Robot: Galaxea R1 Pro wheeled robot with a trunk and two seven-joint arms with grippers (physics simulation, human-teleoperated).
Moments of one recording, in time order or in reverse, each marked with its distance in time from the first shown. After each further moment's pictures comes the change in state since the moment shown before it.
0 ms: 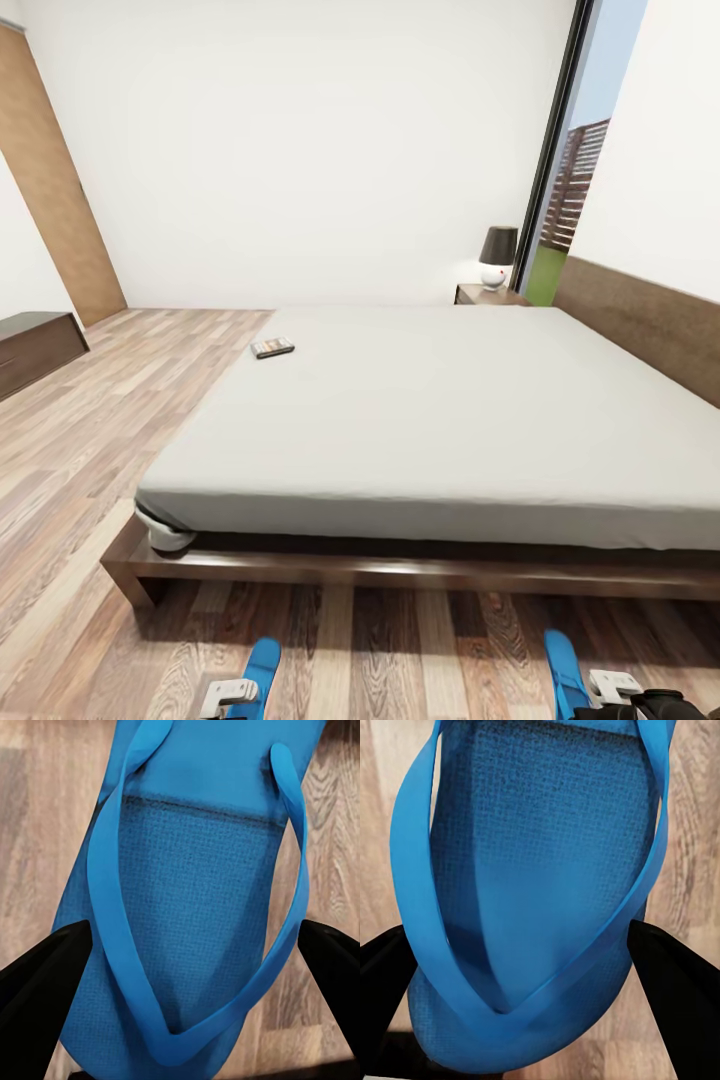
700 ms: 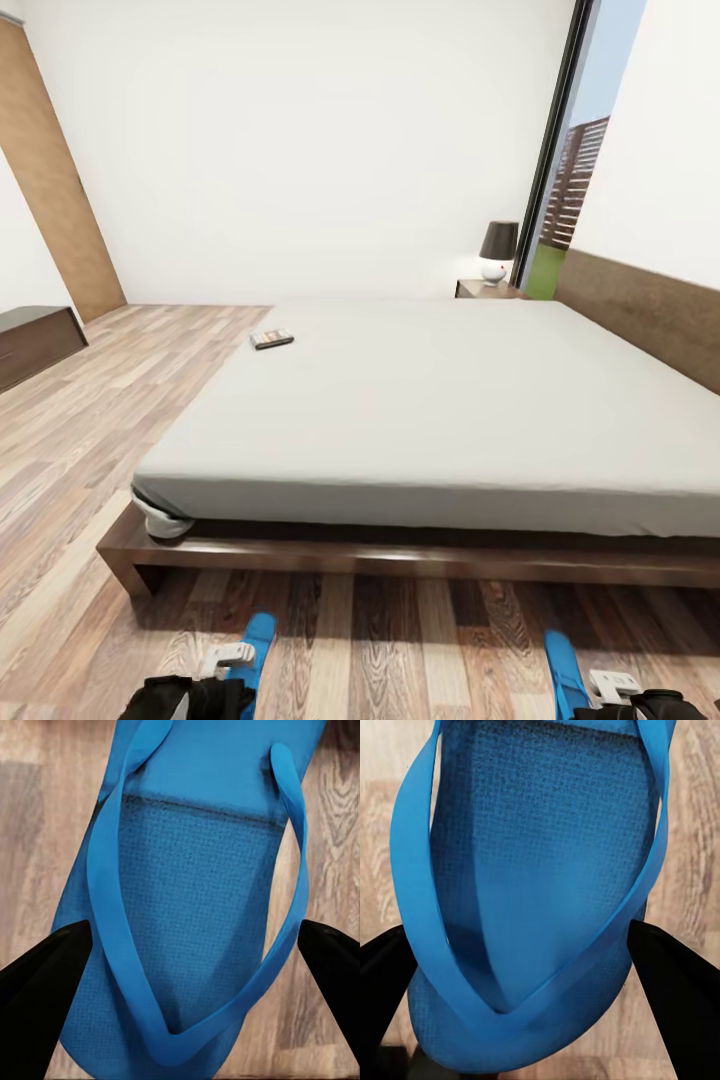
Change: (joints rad) left arm -0.013 0.012 0.006 -0.181 -0.001 0.215 -0.001; right arm 0.000 0.001 0.000 0.001 0.000 0.000 0.000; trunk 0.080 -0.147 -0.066
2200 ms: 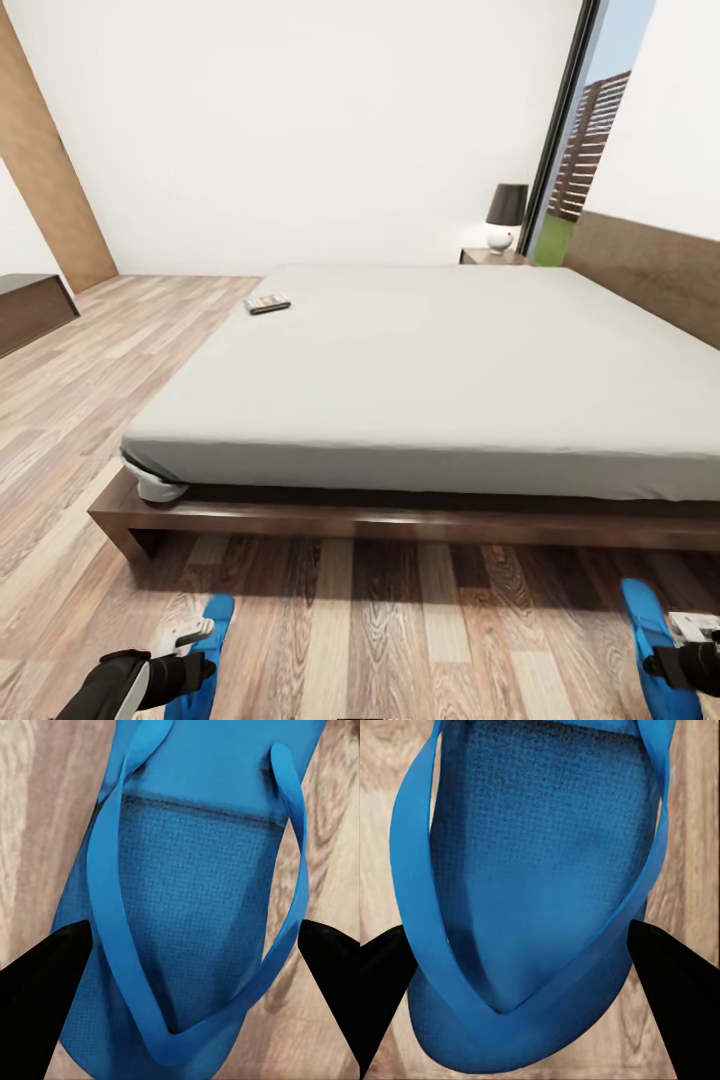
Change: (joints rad) left arm -0.044 0.080 0.148 -0.028 0.000 0.095 0.002; right arm -0.002 -0.207 -0.024 -0.286 -0.007 0.232 0.006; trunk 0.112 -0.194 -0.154
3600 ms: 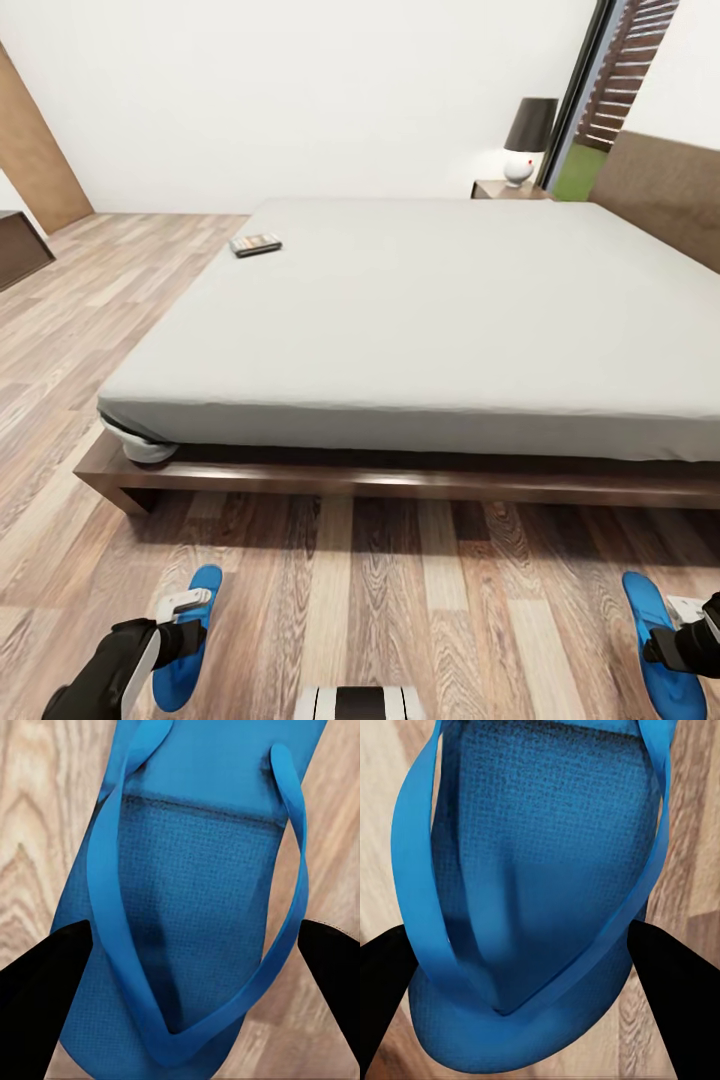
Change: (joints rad) left arm -0.041 -0.018 -0.001 -0.071 -0.004 0.000 0.180; right arm 0.001 0.004 0.004 -0.163 0.011 0.260 -0.008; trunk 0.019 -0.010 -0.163
